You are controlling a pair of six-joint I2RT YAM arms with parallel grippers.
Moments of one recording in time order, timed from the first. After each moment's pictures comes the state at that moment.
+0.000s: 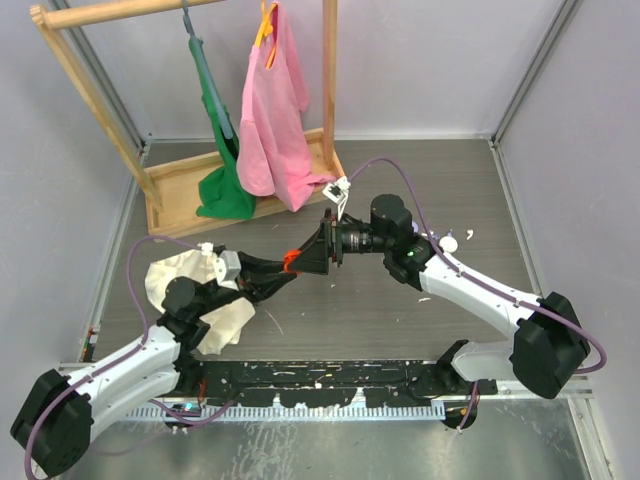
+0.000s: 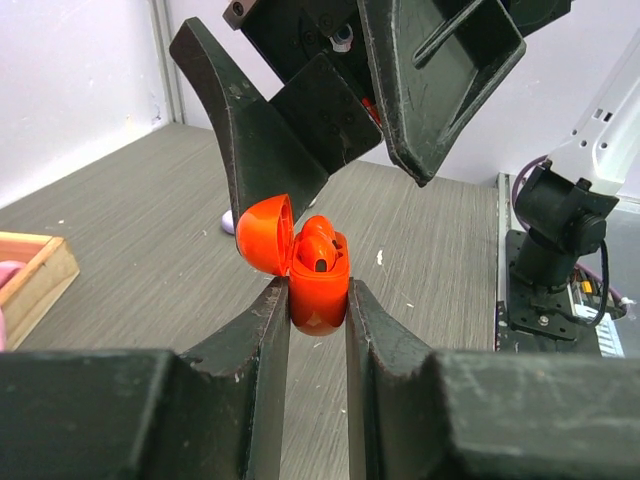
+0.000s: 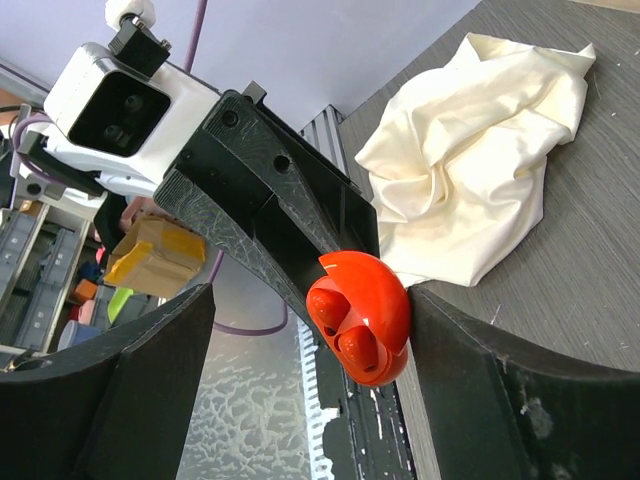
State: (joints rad) left arm -0.62 0.78 0.19 0.91 0.56 -0.20; right arm 0.71 1.28 0.87 0.31 -0.80 0.67
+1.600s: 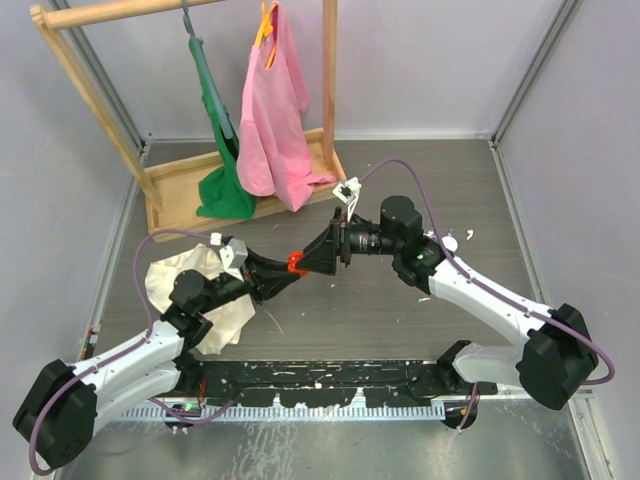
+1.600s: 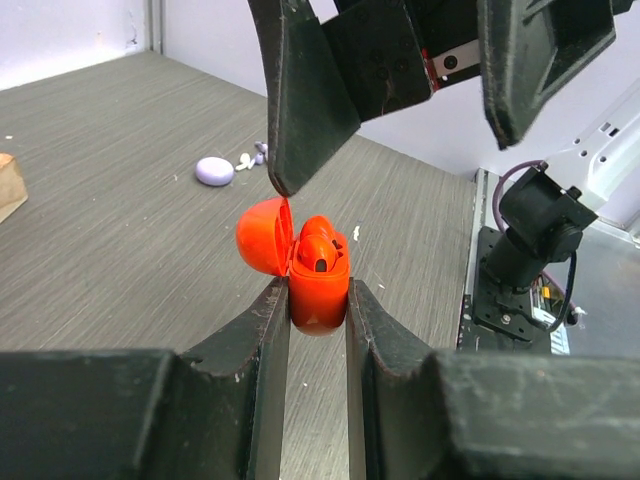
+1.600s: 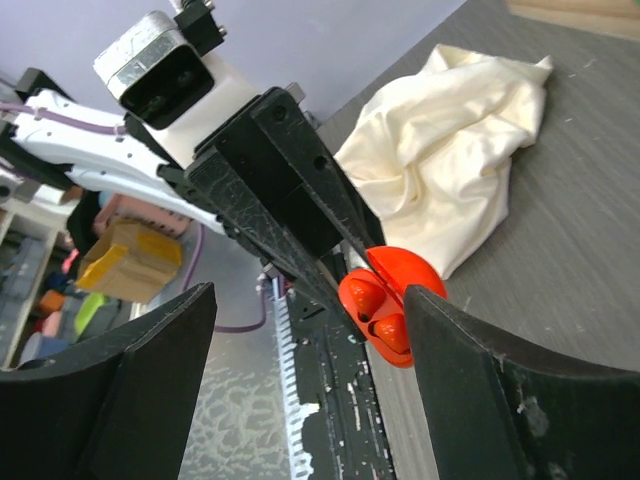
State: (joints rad) left arm -0.62 0.85 0.21 0.85 0.53 -0.34; right arm 0.68 1.23 0.84 0.30 -0.81 0.64
